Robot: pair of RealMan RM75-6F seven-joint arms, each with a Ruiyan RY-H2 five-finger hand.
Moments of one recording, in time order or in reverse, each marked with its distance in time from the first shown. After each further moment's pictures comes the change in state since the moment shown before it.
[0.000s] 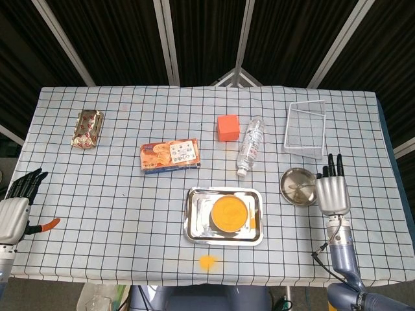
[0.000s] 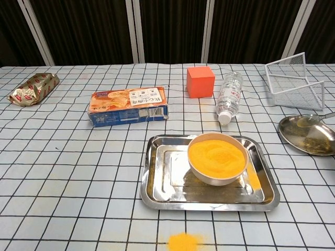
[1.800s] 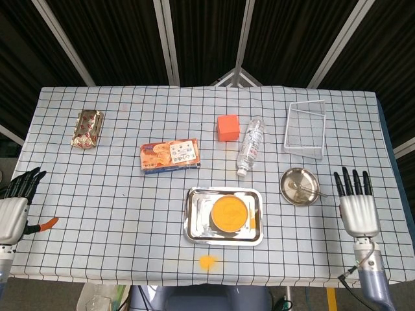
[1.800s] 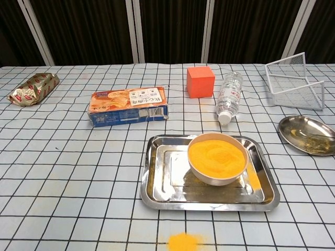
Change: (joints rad) left arm 0.007 -0.008 -0.001 0.015 0.022 0.030 0.029; right arm -0.174 0.234 -0.096 -0.215 -0.133 0.113 0.350
